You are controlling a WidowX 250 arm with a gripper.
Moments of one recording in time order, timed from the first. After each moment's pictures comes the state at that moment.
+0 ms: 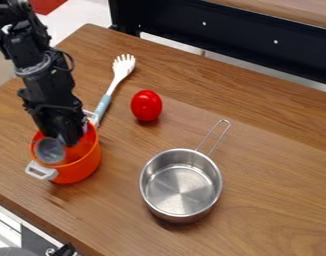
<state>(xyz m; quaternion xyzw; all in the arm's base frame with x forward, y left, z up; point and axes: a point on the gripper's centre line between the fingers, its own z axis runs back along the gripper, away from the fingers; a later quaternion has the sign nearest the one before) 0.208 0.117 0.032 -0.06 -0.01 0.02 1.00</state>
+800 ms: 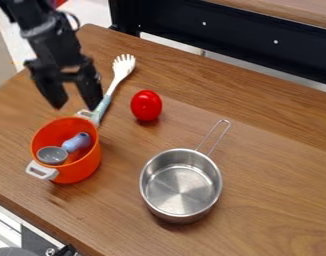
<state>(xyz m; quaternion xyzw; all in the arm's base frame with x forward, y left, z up) 0.246 0.118 0.068 -0.10 -0.05 0.10 0.99</state>
